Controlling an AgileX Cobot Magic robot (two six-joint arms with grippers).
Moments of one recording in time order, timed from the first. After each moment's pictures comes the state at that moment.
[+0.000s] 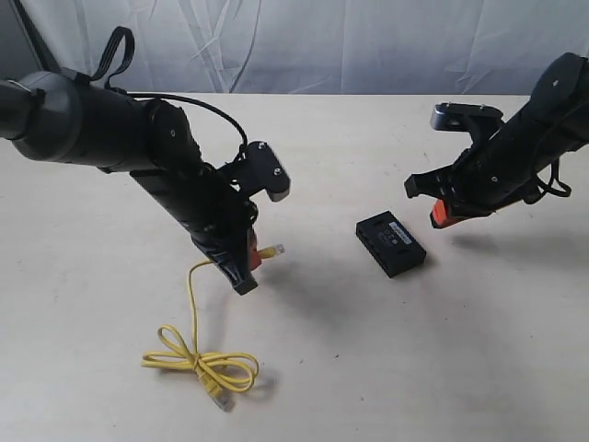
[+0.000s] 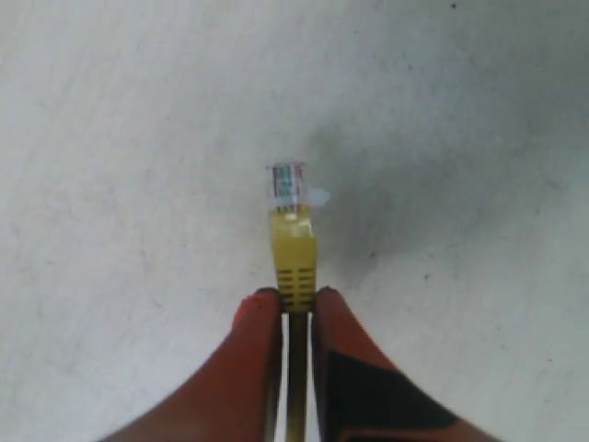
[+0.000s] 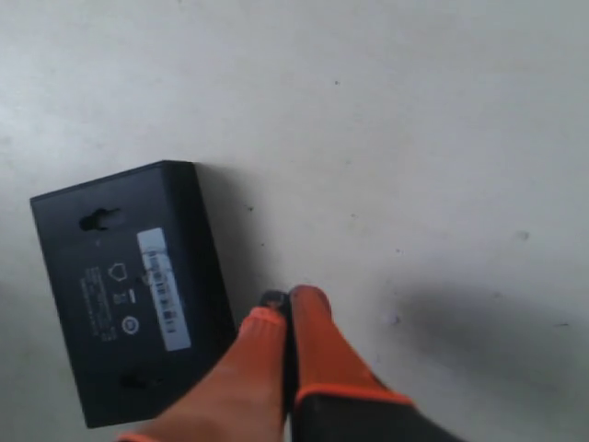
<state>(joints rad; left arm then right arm) -0.55 1.95 -1.14 -0.44 0.56 0.95 0.13 1.92 -1.11 0.47 0.63 -0.40</state>
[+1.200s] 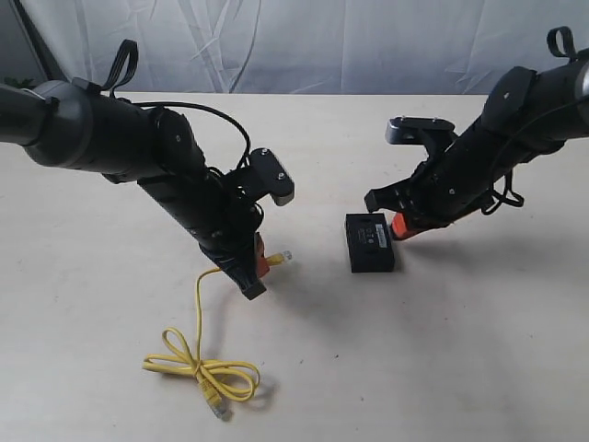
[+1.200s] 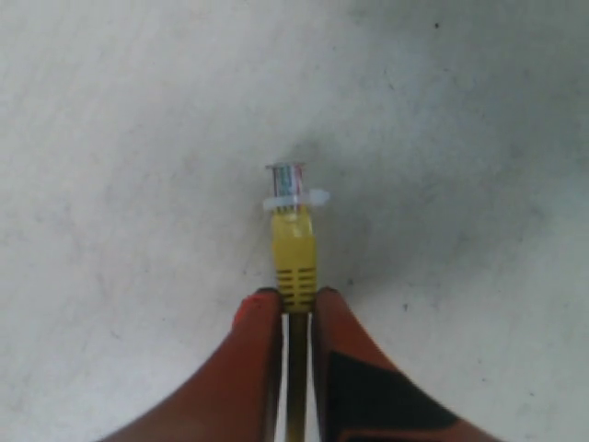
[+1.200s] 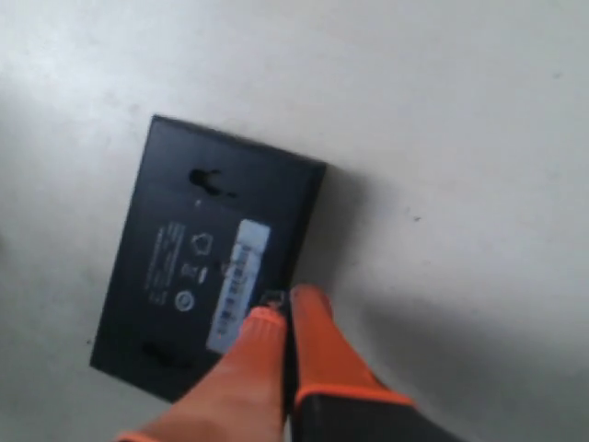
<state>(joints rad) -0.55 1.98 -1.14 -0.54 0.56 1.00 0.24 1.96 -1.12 0.55 0.62 -0.45</state>
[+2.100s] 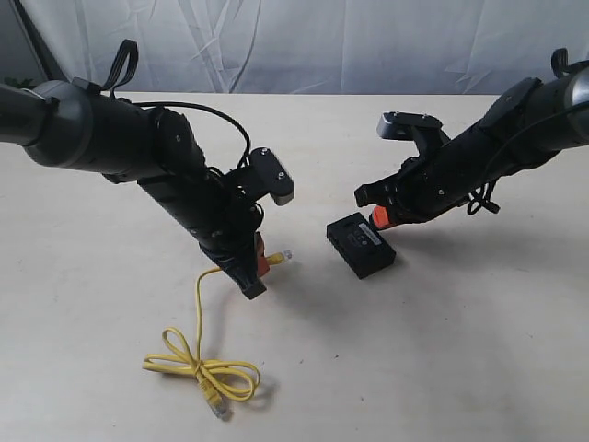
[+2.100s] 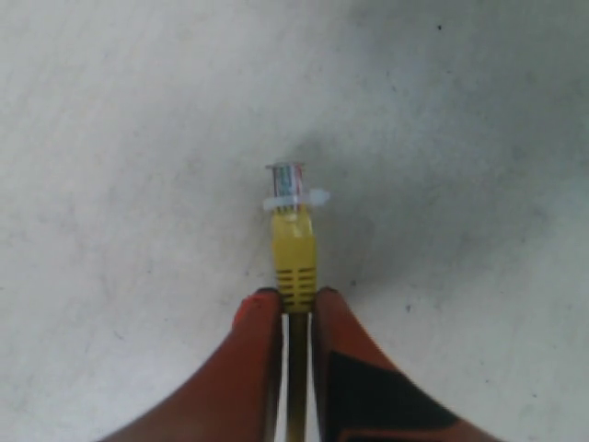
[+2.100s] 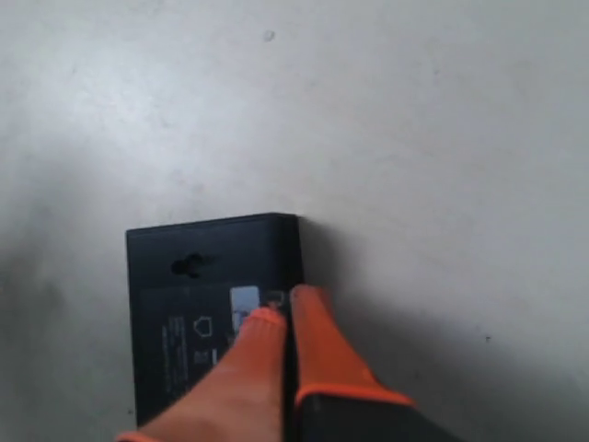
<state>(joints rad) -0.55 1.98 -1.14 -0.54 0.55 1.00 0.22 2.02 -1.12 0.88 0.60 -0.82</state>
